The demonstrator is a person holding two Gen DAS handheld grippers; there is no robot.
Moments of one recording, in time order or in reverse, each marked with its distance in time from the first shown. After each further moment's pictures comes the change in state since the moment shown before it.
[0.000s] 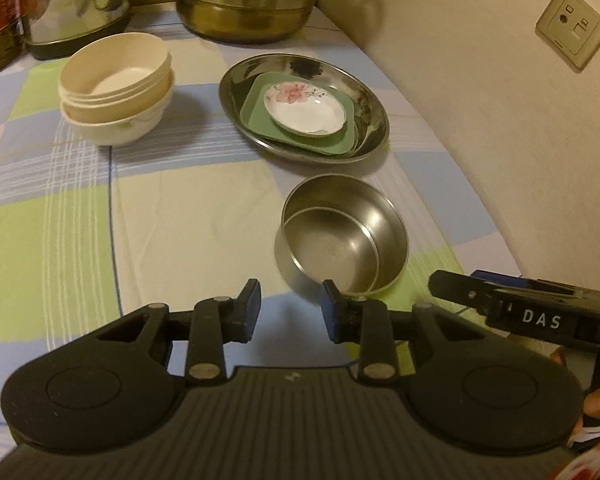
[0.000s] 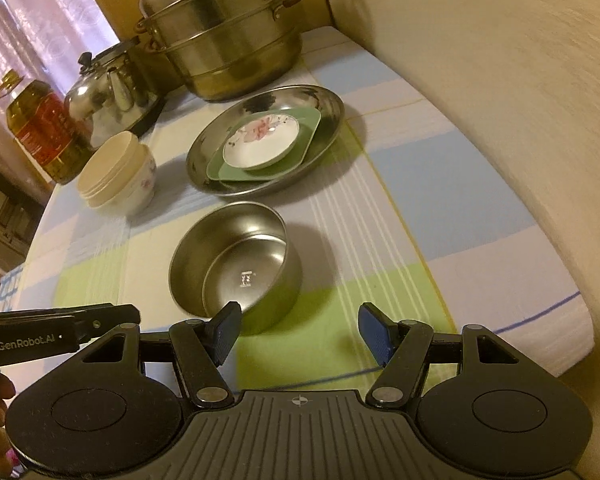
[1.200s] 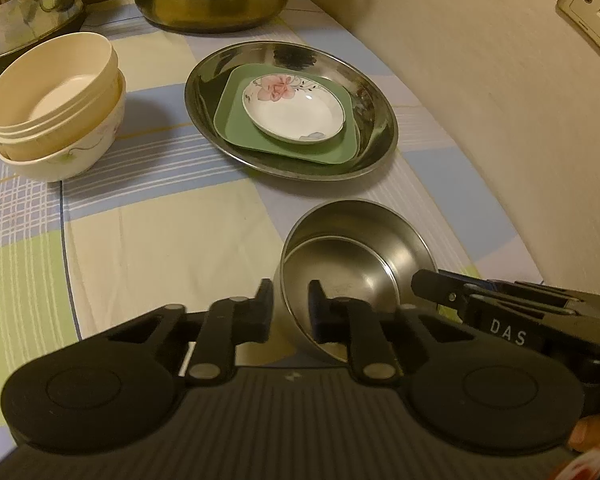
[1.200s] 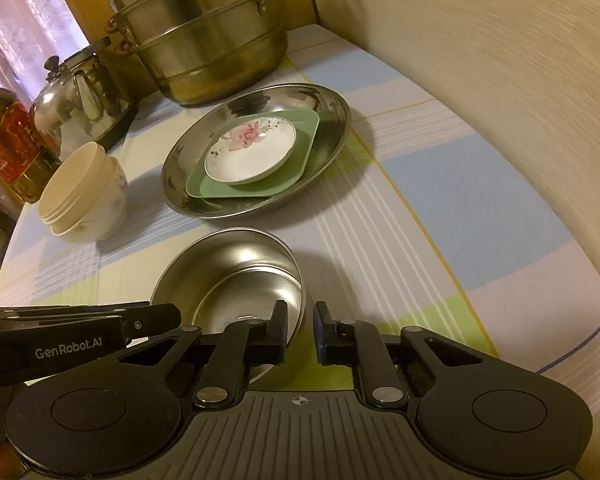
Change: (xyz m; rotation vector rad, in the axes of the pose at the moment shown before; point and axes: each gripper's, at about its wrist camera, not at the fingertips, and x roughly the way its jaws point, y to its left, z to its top) left arm 0.063 0.009 0.035 0.071 0.042 -0.041; right arm 0.053 0.016 0.016 0.033 -0.019 -0.070
